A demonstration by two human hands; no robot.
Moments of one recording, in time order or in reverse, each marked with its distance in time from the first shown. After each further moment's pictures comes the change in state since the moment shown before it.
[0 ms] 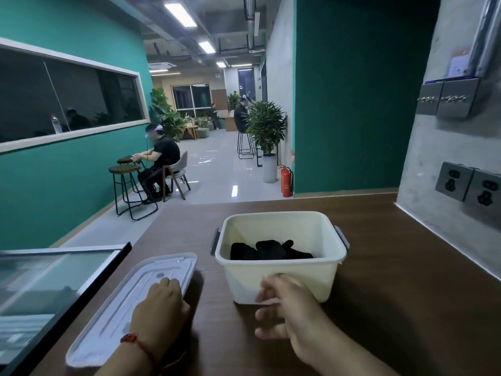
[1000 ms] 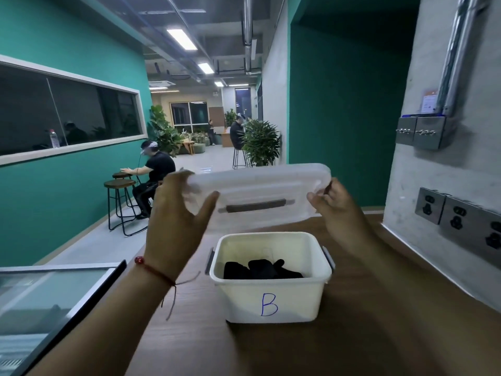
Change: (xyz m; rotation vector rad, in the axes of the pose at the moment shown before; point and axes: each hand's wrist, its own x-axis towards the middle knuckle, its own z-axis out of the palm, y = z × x) left_hand 0.066 0.077 -0.191 -0.699 0.697 0.261; right_hand 0.044 -0.172 -0.084 -0.424 0.077 -0.964
